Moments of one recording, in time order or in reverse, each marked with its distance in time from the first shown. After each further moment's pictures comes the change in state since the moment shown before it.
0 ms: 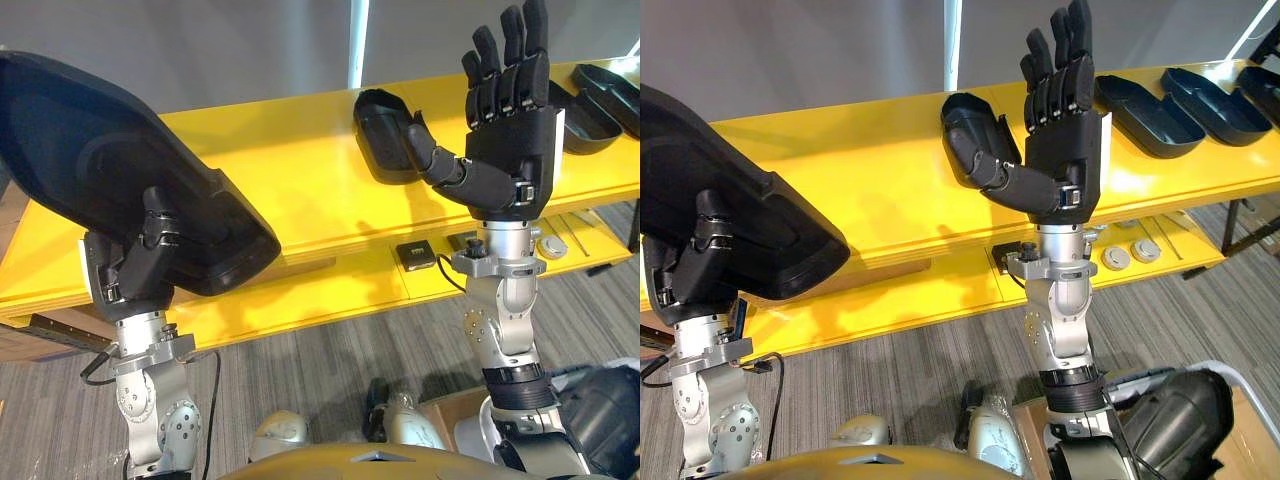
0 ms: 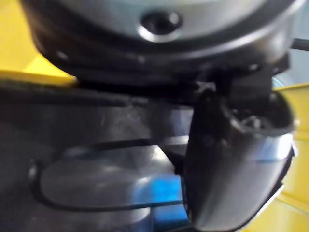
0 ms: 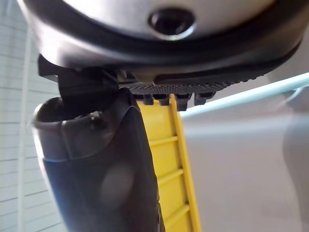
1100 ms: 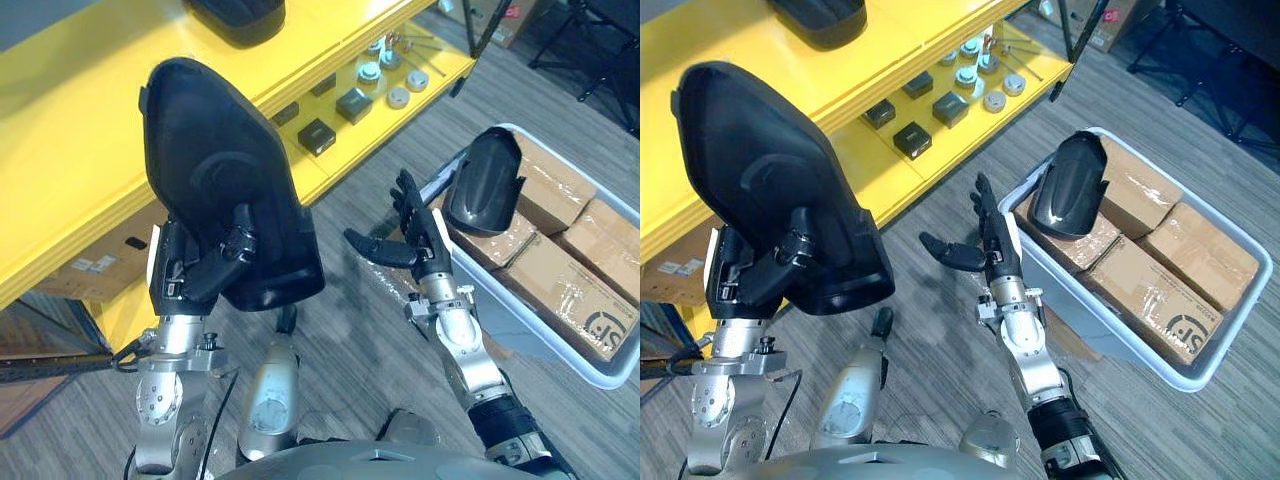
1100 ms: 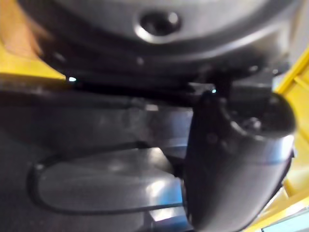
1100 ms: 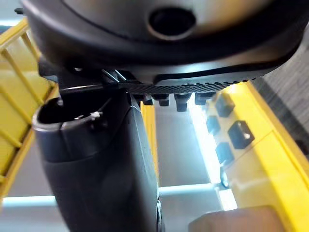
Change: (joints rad) left arm 0.049 0.111 -0.167 -0.058 0.187 0.055 0.013; right arm 0.139 0.042 0.200 0.274 -0.316 0.195 -0.199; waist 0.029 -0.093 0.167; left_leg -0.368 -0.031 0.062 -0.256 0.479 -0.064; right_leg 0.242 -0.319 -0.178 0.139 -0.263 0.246
